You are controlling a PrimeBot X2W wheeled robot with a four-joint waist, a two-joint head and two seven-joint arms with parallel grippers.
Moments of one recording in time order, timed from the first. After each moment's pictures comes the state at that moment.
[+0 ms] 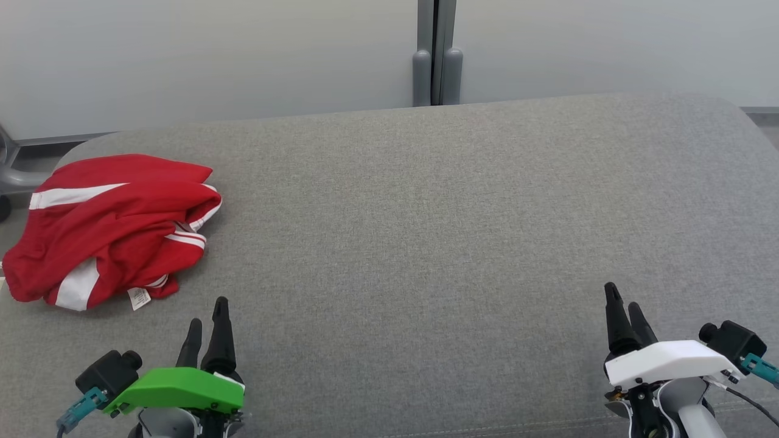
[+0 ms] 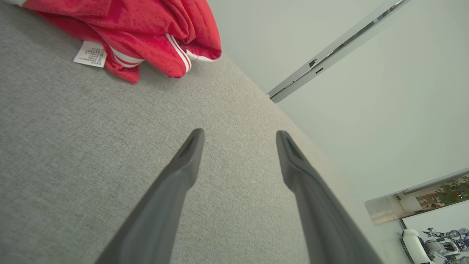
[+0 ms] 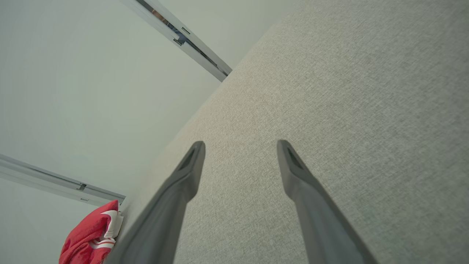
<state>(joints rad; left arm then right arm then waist) -0.09 0.06 -0.07 0.35 -0.93 -0.04 -0.09 -0.11 -0.04 -0.04 0.38 0.86 0.13 -0.12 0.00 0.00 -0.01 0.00</state>
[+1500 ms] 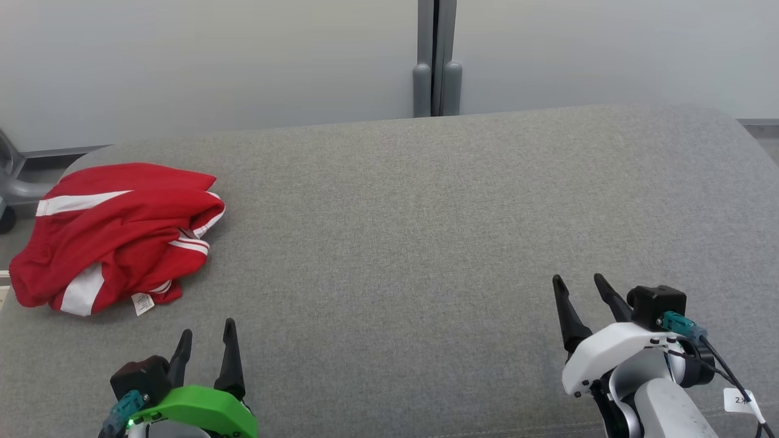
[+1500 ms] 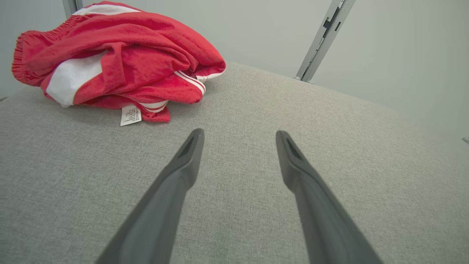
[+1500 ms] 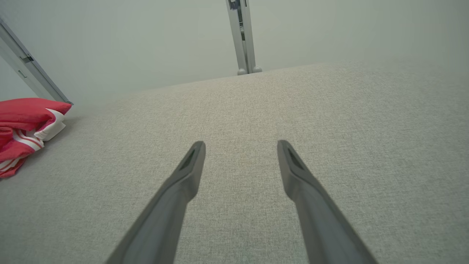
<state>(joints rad) -0.06 0.12 -0.16 0.38 -0.50 0.03 -0.18 -0.17 -0.04 0.05 0.39 0.24 0.13 -0.09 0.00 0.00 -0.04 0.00</state>
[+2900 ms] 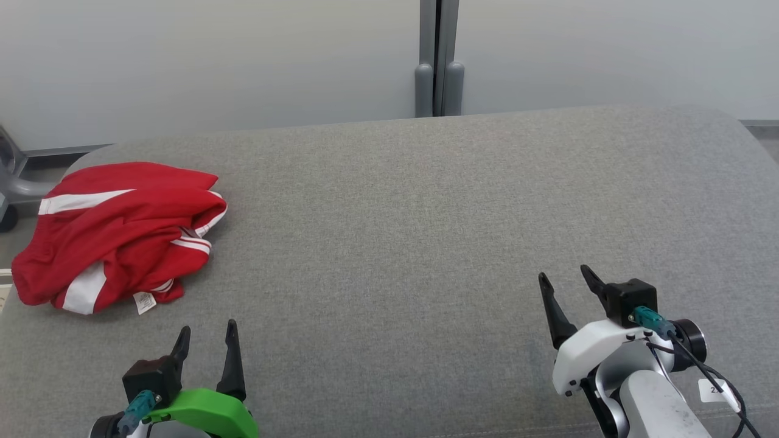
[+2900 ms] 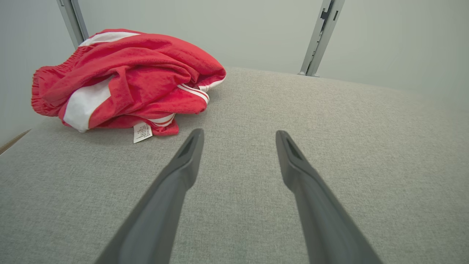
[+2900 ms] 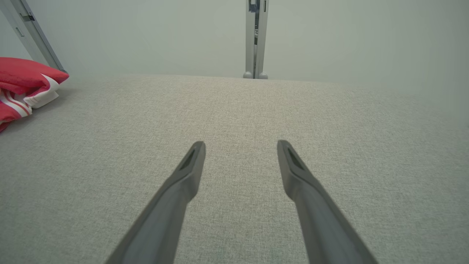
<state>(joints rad) -0.05 0.15 -0.19 0.35 -0.39 0.07 -0.18 -0.22 -0.05 0.08 0.46 0.07 0.13 -0.13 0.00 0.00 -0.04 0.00</state>
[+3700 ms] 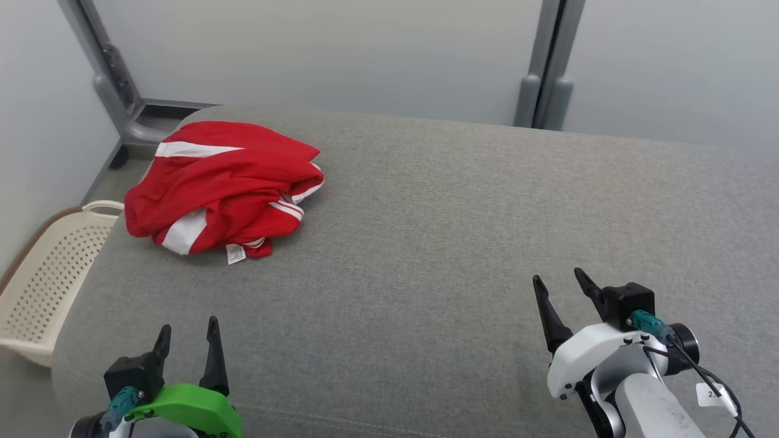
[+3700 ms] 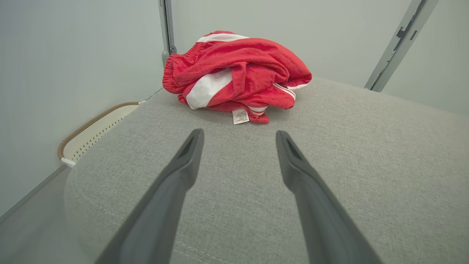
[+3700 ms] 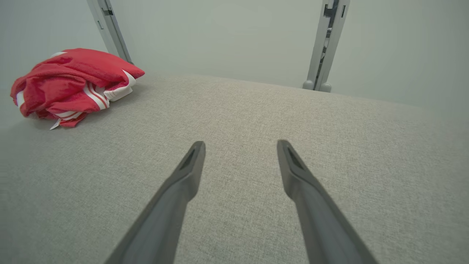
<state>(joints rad) -0.05 0.18 -0.18 0.34 -0.40 0.10 -0.16 -0.21 -0.05 0.11 0.47 0.11 0.13 -0.15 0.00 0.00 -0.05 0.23</state>
